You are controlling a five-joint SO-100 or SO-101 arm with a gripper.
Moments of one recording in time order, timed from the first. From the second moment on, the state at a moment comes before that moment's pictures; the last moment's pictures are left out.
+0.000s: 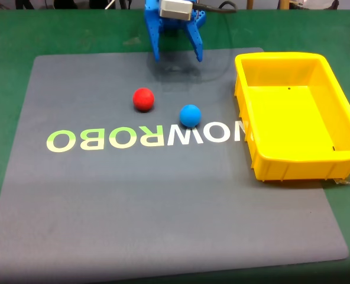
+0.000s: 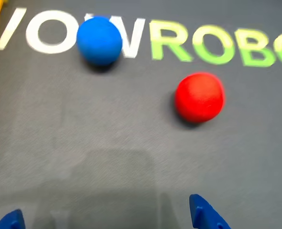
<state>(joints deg) 11.3 189.8 175.7 54.0 -100.5</state>
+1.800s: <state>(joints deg) 20.4 94.2 130.7 15.4 -101.6</state>
